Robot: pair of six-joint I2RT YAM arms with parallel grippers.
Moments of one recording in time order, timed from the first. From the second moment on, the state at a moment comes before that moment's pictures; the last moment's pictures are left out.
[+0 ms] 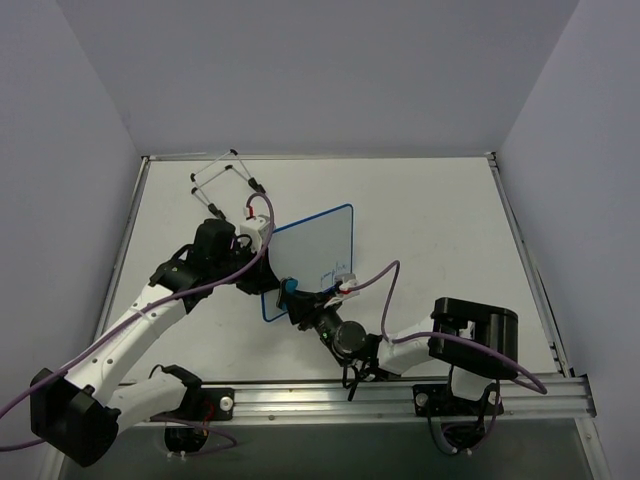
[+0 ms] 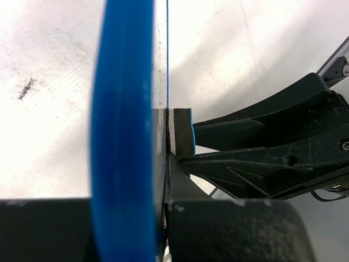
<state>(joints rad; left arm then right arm) -0.52 1.08 0.89 -0.54 0.43 -0.22 1.30 1.68 0.44 1.31 0.72 0.60</state>
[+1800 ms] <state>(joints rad) -0.49 1.11 0.89 -0.47 0.38 -0.31 0.53 1.85 0.55 1.11 0.02 0.54</state>
